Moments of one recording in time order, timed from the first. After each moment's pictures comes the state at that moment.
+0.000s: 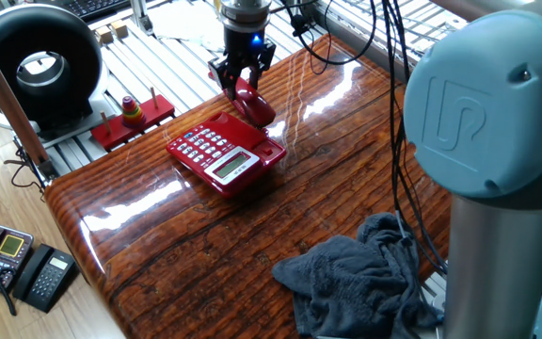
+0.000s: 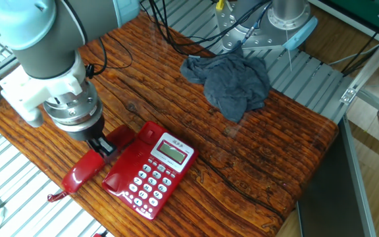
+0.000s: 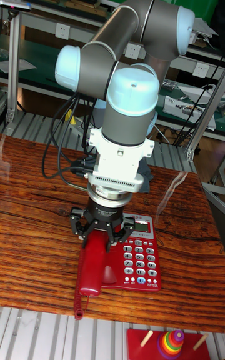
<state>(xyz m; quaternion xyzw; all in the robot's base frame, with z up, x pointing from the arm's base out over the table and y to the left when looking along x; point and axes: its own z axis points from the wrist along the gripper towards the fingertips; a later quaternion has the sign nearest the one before) 0.670 0.006 0.087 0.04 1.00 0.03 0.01</state>
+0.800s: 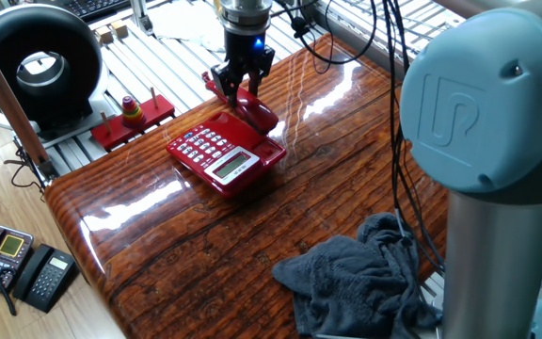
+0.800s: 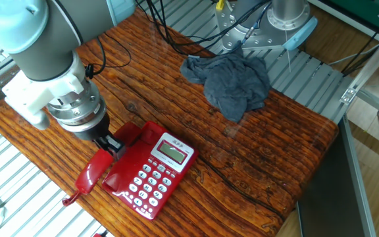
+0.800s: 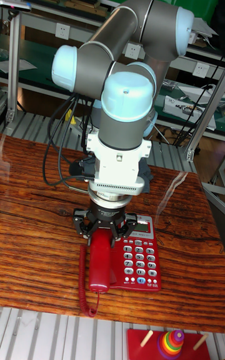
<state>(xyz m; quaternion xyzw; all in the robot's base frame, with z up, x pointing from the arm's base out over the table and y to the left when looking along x) 0.655 0.015 0.080 0.00 1.00 0.06 -0.01</state>
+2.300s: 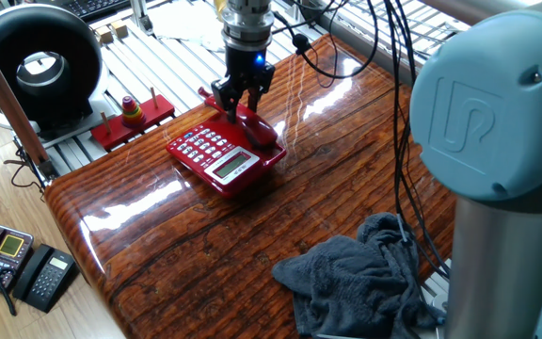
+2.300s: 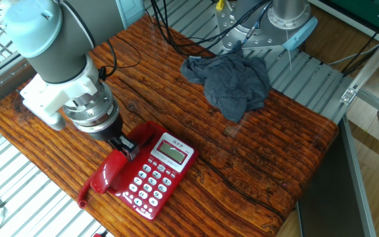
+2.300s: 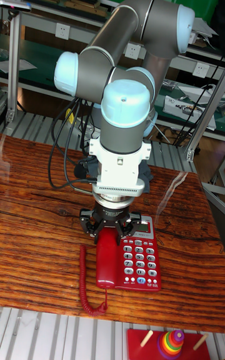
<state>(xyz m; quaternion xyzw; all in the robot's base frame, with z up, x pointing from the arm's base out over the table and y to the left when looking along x) 0.633 0.033 0.067 0.00 1.00 0.08 -0.03</state>
